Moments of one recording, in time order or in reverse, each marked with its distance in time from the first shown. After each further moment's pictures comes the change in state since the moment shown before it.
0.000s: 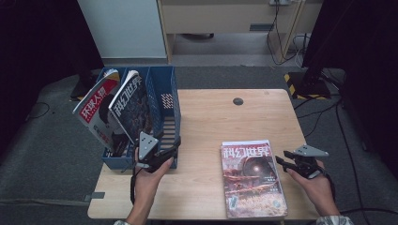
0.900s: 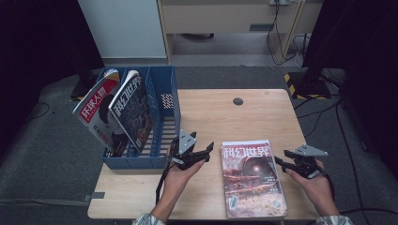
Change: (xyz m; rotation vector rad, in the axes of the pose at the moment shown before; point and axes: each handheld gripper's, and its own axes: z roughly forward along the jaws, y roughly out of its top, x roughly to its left) left arm -0.062 -0.012 0.062 0.107 -0.159 0.064; right arm 0.000 0.001 0.001 -0.005 0.001 0.002
